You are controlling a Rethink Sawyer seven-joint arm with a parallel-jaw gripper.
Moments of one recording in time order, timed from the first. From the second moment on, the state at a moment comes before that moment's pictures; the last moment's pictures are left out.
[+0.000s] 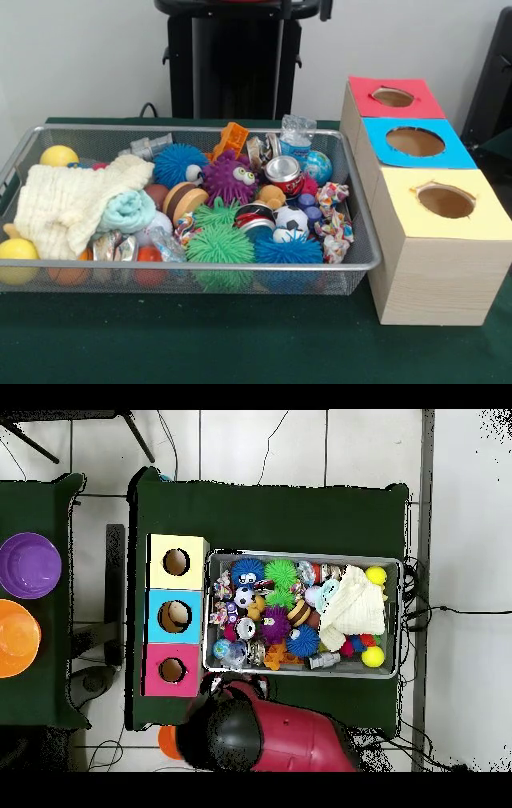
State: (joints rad) arm -0.25 -1.18 0.02 2.18 -0.02 0.57 1.57
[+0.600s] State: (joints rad) arm -0.42 -1.06 0.09 2.13 -0.11 0.57 1.57
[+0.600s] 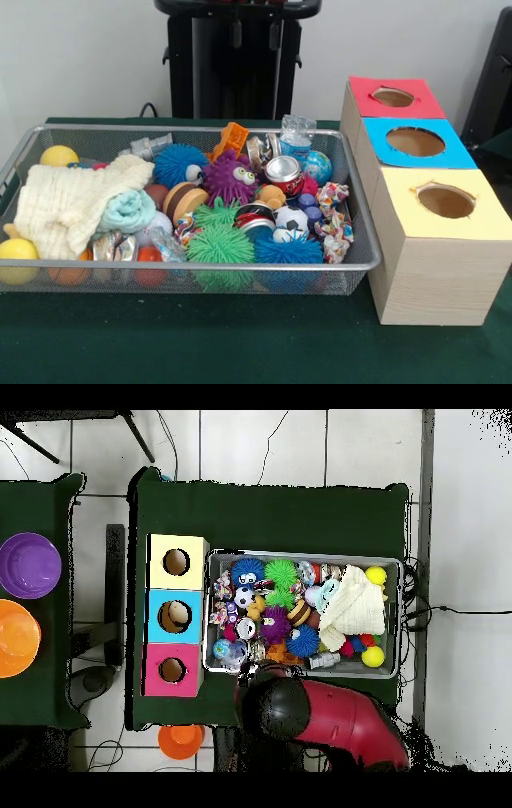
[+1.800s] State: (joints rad) arm -0.75 -0.80 0.28 2.06 -0.41 0.42 1.57
